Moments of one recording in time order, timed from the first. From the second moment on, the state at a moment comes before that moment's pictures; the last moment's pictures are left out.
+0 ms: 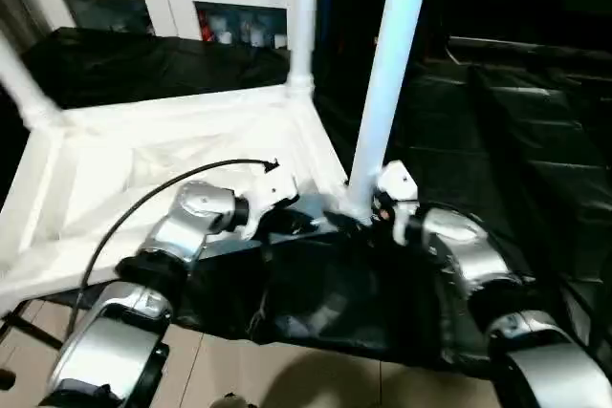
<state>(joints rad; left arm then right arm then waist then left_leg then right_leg) -0.70 0.29 -0.23 0.79 0.07 -0.02 -1.21 -0.61 -0.22 0.11 0.91 0.05 -0.23 1.01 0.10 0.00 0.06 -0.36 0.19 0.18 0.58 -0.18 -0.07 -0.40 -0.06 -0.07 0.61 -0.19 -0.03</state>
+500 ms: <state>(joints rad) -0.68 0.33 -0.25 0.76 0.04 -0.01 -1.39 -0.54 -0.30 0.16 0.74 0.10 -0.14 1.29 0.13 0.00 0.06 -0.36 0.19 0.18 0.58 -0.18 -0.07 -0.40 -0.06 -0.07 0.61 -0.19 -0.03</state>
